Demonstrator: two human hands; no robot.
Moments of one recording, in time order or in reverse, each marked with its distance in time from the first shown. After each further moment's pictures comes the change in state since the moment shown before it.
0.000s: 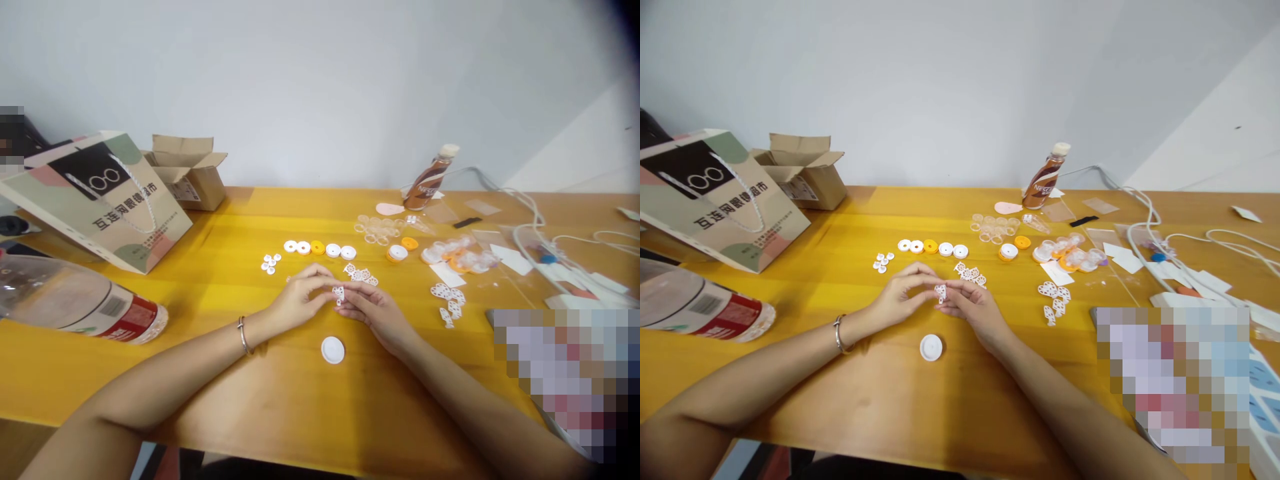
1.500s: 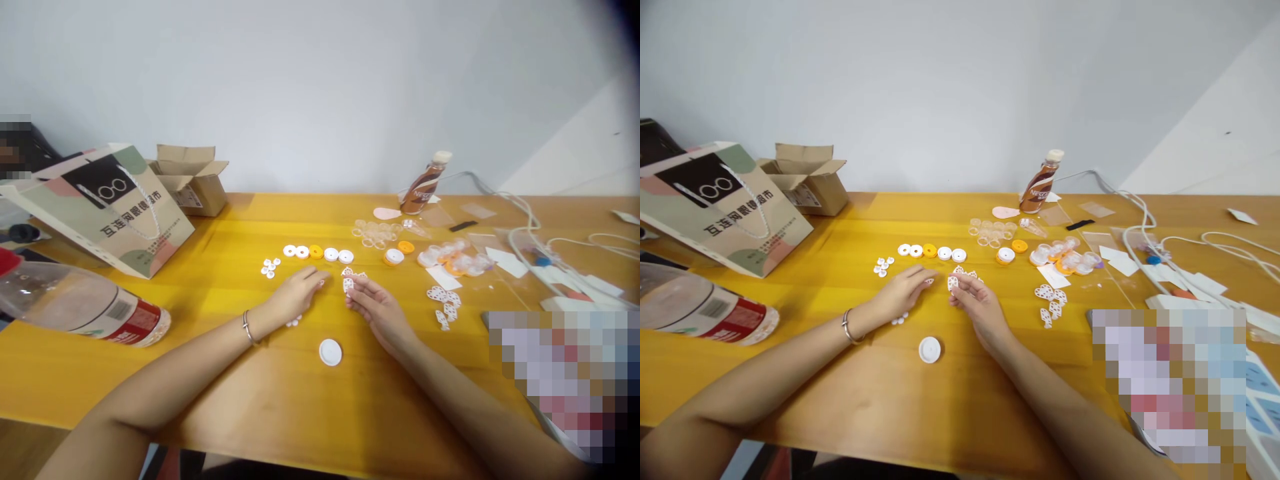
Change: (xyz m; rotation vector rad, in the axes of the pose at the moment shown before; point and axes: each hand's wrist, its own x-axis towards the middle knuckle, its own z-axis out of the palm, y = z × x) left_hand 0.004 -0.025 -0.003 0.468 -0.114 0.011; right_hand 0.003 -0.002 -0.003 0.052 0.163 -0.114
